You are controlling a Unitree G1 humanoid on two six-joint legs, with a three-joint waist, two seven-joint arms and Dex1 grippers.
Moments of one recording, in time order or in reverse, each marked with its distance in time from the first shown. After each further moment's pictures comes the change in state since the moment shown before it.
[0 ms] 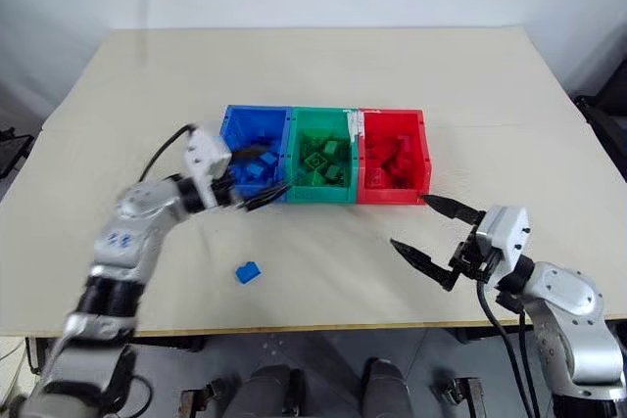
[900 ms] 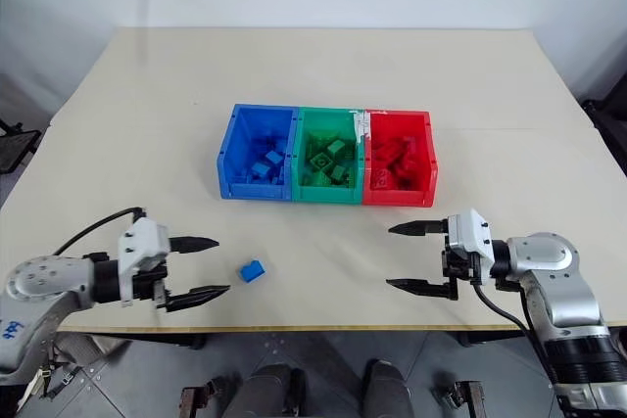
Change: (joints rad) left arm 0.367 0.229 0.011 -0.438 -0.041 0.299 -0.010; right arm -0.160 -0.082 0.153 0.276 -0.069 -0.082 0.347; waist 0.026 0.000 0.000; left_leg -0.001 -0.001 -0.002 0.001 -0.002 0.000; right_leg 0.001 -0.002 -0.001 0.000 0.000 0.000
